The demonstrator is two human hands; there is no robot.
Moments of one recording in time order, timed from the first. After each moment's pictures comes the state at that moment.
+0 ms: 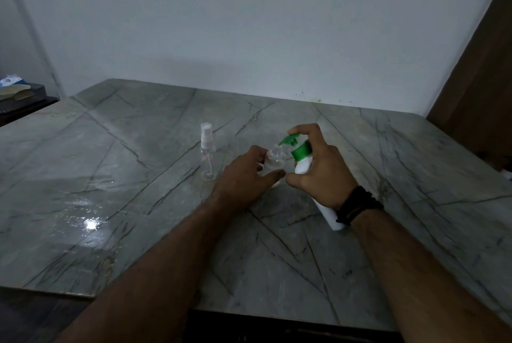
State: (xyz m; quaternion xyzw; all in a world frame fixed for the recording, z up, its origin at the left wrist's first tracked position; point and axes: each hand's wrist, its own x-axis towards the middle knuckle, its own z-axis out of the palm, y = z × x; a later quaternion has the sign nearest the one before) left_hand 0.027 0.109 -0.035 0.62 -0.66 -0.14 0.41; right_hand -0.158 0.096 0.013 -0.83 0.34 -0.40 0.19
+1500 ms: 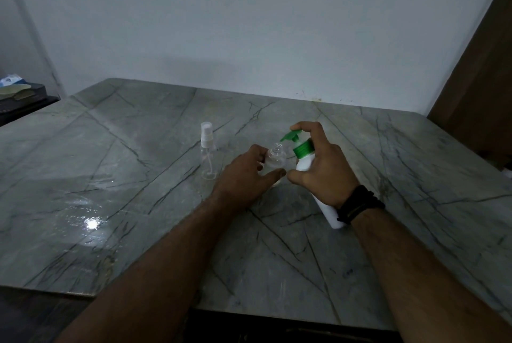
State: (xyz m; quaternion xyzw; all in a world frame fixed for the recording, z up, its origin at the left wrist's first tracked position) left_hand 0.028 0.111 -0.033 0.61 -0.67 -0.15 0.41; right_hand -0.157 0.096 0.013 -0.81 0.35 -0.41 0.21
